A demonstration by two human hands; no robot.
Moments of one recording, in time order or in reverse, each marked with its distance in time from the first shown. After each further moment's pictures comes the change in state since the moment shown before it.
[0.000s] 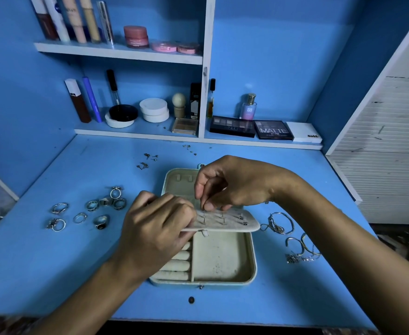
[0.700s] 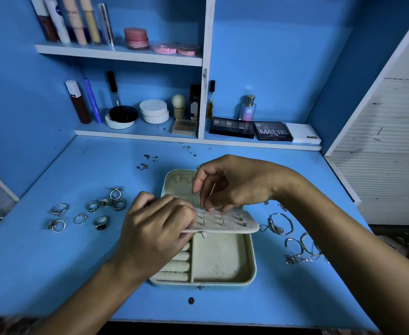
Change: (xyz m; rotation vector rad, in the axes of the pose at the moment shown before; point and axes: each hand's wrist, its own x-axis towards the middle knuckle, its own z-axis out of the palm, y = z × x) left_hand 0.000 0.001 0.000 0.012 0.010 -0.010; right_hand -0.001 -0.003 -0.002 -0.006 -0.017 0.017
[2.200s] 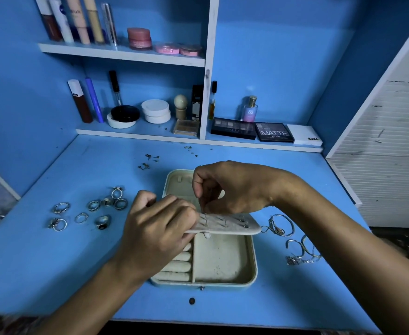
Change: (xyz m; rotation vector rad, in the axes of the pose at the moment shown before) left_hand -0.001 -0.001 0.002 0.050 0.031 0.021; right_hand -0.002 -0.014 0.007 -0.311 0.008 -0.052
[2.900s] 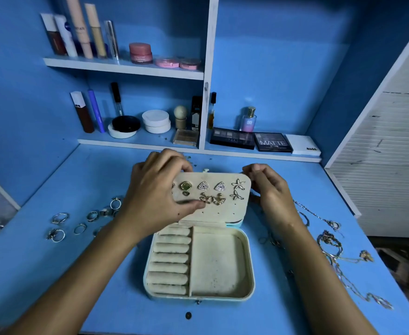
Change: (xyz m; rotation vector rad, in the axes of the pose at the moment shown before) left_hand 0.039 -0.047 0.024 -0.212 -0.249 -0.377; right_hand -0.005 0.074 0.042 1.013 0.947 0.124
